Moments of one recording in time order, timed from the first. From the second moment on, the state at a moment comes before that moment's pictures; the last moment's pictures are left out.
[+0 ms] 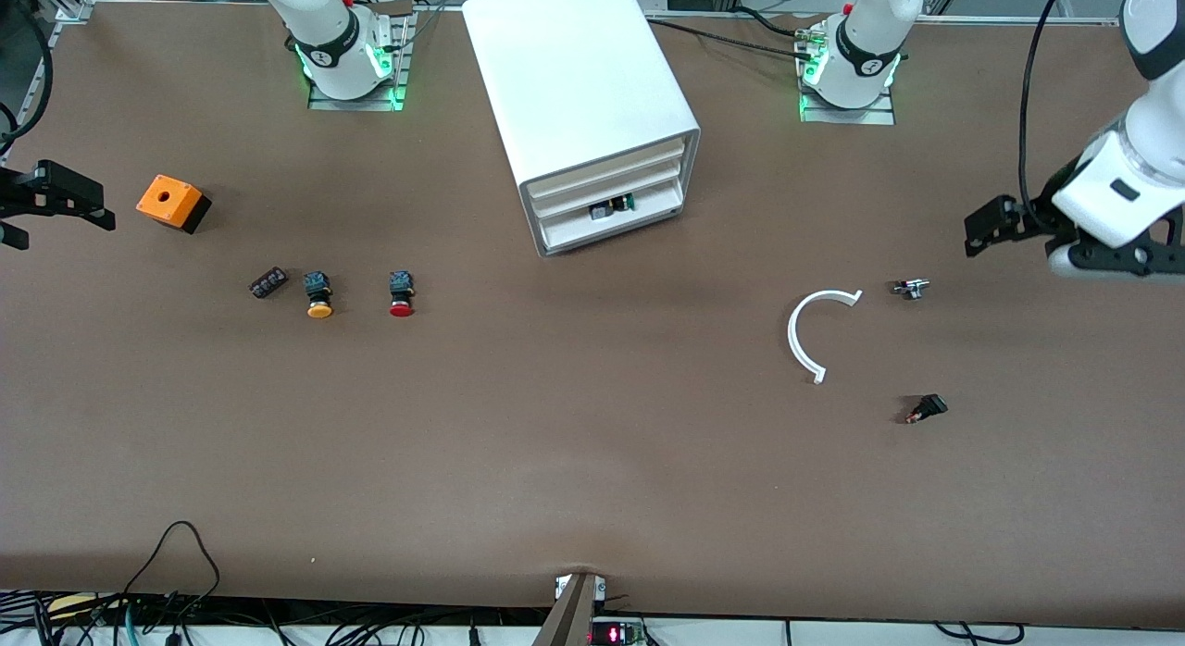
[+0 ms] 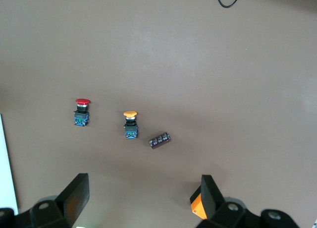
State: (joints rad) left arm -0.06 0.00 0.02 -1.71 0.01 1.70 -0.03; right arm 0.06 0.15 -0.15 -1.40 0.01 1.52 -0.36
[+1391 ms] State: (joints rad) left arm -0.08 -0.04 0.01 -1.74 0.01 1.69 -0.03; right arm -0.02 0.01 -0.07 -1.60 0.00 1.59 -0.41
